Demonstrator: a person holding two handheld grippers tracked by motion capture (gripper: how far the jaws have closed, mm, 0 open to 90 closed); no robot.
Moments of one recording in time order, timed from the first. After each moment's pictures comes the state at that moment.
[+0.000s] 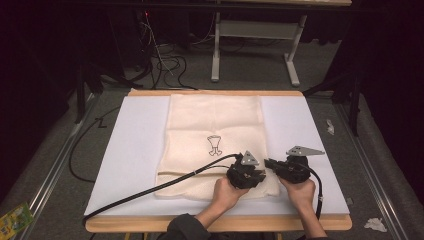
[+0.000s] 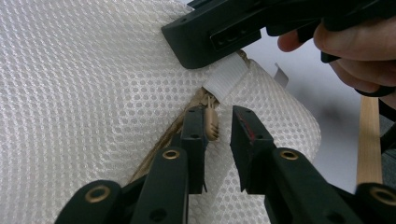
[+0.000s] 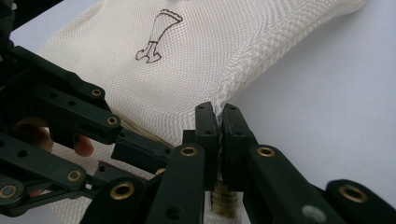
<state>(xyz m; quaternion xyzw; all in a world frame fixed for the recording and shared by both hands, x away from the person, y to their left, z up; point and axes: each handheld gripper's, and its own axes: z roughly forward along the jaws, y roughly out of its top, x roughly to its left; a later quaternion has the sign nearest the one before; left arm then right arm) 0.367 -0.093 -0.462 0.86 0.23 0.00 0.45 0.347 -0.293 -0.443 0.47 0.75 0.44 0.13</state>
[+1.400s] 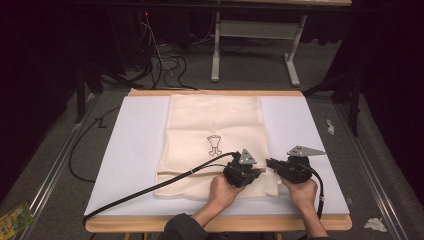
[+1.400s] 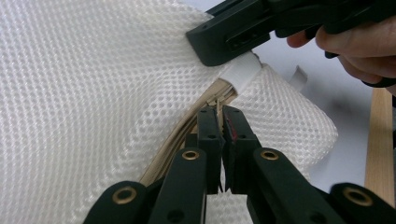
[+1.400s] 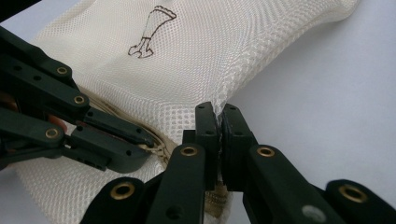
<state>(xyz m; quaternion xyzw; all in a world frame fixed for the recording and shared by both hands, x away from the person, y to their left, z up) 0.368 -0.080 -0.452 0.86 0.23 0.03 0.44 0.346 -0.296 -0.442 0.46 0.76 0.43 0.14</state>
